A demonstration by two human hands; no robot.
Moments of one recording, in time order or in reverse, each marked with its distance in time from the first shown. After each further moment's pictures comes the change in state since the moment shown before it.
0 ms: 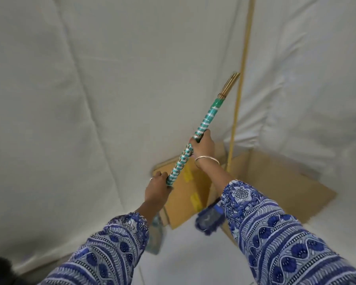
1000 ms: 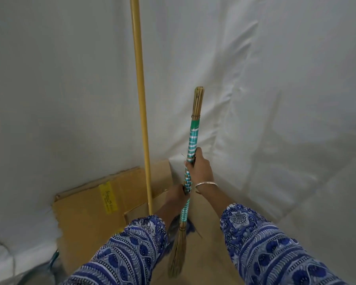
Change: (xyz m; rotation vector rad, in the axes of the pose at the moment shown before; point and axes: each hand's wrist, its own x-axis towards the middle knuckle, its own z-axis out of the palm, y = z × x) left_hand 0.345 0.444 0.346 -0.374 -0.283 -0.174; right_hand 0.459 0.238 -0.305 -0.355 -0.146 -0.129
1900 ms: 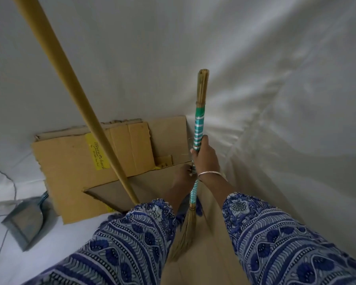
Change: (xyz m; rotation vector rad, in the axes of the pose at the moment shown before) left_hand 0.296 -0.092 0.172 -0.265 0.115 -0.432; right_hand 0.235 0.270 0.180 -0.062 -0.318 0.009
